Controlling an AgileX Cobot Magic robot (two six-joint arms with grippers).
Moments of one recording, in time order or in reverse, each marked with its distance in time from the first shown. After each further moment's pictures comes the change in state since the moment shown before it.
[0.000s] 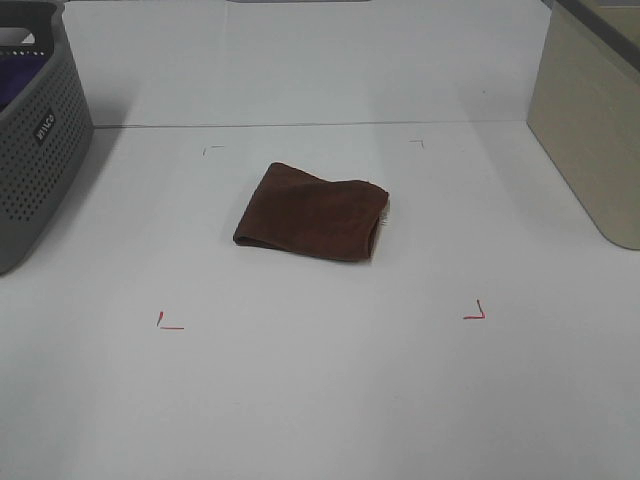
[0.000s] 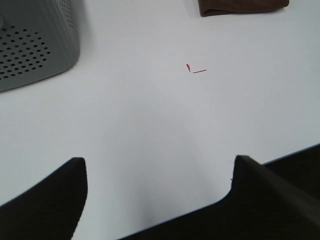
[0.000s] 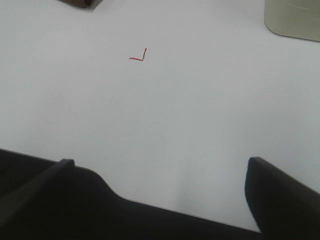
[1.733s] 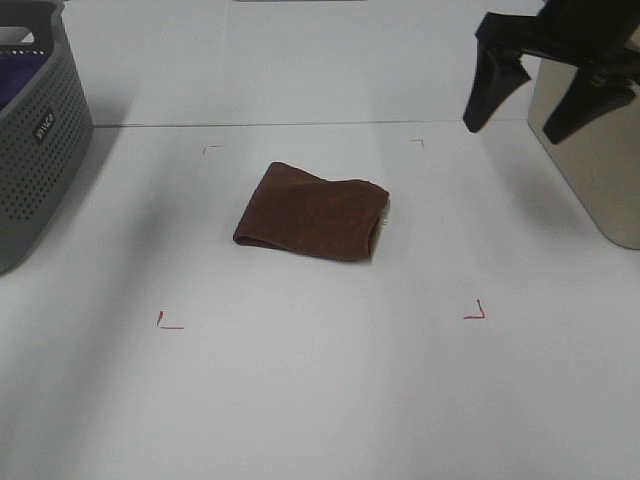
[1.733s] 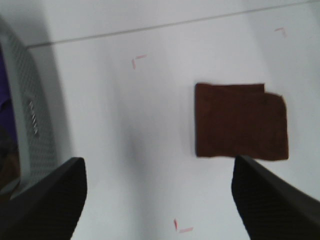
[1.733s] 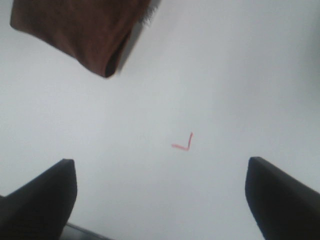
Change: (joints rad) left arm 0.000 1.568 -1.457 -0.025 0.156 -0.123; right arm 0.000 1.546 -1.068 0.206 0.139 -0.015
